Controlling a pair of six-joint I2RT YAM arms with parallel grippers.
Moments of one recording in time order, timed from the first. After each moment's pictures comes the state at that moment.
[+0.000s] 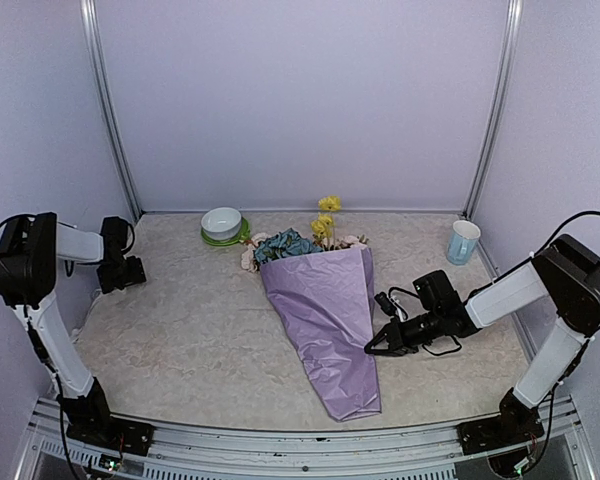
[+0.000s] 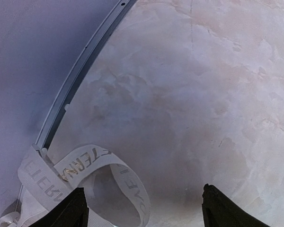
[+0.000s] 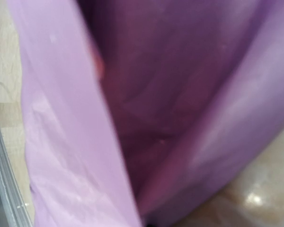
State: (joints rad) left arm 0.11 1.84 1.03 -0.23 -0.28 -0.31; right arm 0.53 1.67 0.54 0.22 -0.74 0.48
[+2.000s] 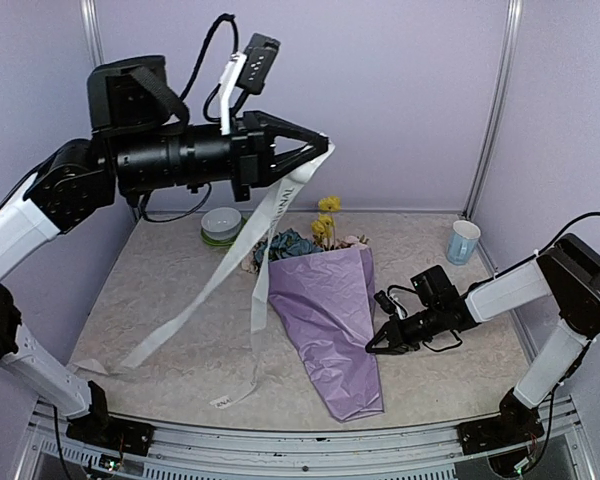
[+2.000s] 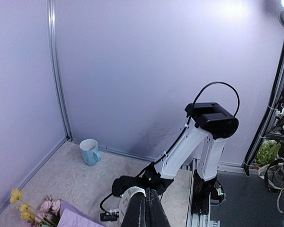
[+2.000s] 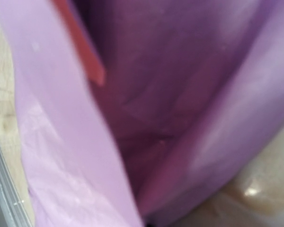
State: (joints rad) left arm -1.15 1.41 1.77 -0.39 0.15 -0.03; right arm 0.53 1.65 0.59 0.09 -0.72 0.46
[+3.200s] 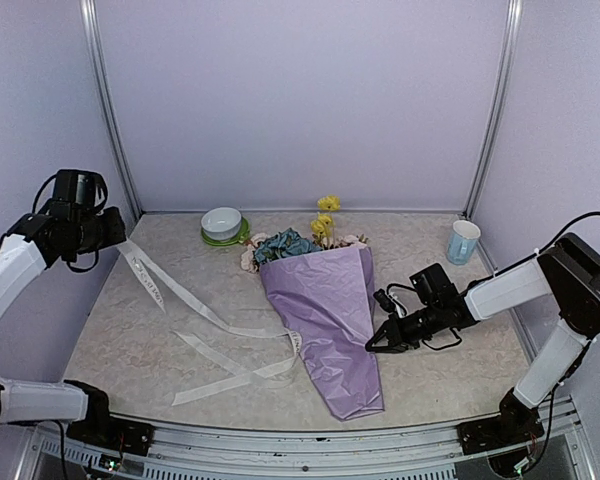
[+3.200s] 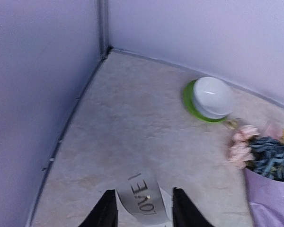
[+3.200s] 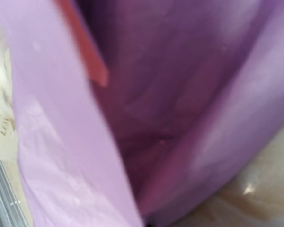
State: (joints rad) left arm -0.24 1.05 1.11 -0.62 -0.29 -0.35; right arm 0.53 1.65 0.61 0.07 -0.70 0.45
